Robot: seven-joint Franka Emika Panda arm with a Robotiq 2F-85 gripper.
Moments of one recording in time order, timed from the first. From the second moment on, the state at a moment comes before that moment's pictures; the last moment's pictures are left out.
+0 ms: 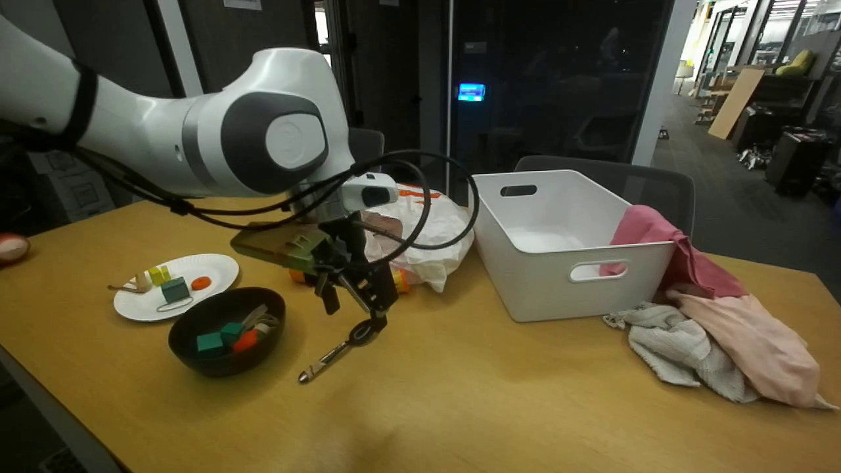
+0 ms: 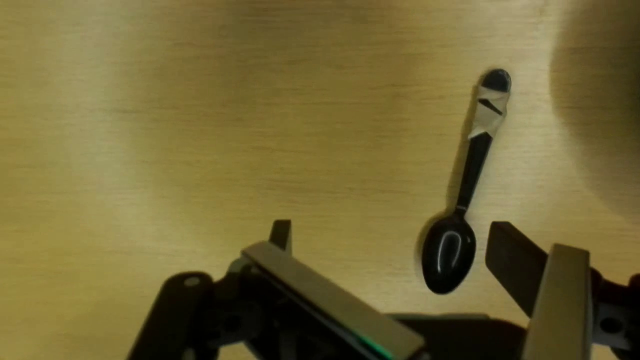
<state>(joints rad) -0.10 -0.27 -0.06 -2.47 -0.21 2.21 0.16</state>
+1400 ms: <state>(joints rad) -0.05 -0.21 -0.08 -2.67 0.01 2.46 -0.06</state>
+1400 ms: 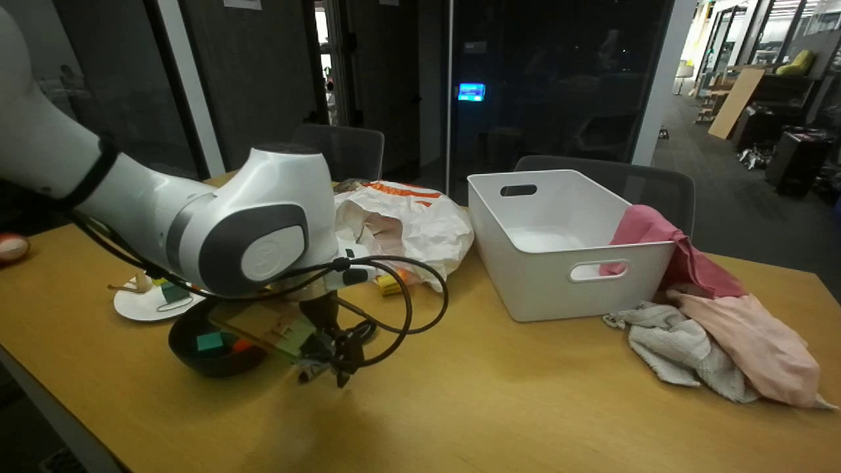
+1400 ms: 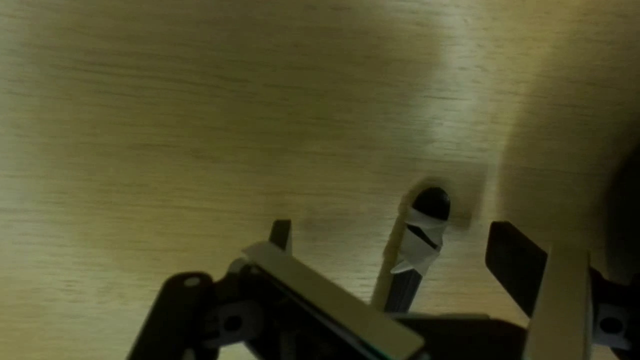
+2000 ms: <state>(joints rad) -0.03 -0.19 -0.08 -2.71 0.03 2.62 -0.14</state>
